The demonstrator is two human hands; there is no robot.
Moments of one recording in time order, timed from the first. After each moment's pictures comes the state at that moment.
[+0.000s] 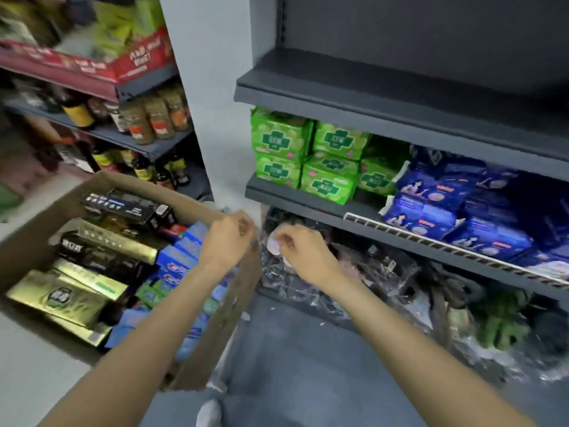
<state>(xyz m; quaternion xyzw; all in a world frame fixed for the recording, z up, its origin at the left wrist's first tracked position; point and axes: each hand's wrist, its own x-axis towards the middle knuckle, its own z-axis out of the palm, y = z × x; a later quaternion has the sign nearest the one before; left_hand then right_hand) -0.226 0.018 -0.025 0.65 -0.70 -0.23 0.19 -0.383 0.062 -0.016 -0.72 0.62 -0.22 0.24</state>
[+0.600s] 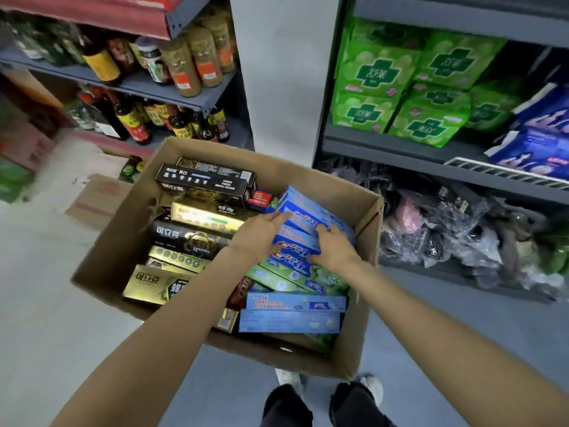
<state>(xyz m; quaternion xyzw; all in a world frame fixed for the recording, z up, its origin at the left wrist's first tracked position) -0.028 -0.057 -0.114 0.44 -0.87 -0.17 -0.13 -0.191 0.001 -0.134 -0.59 0.73 0.06 0.34</state>
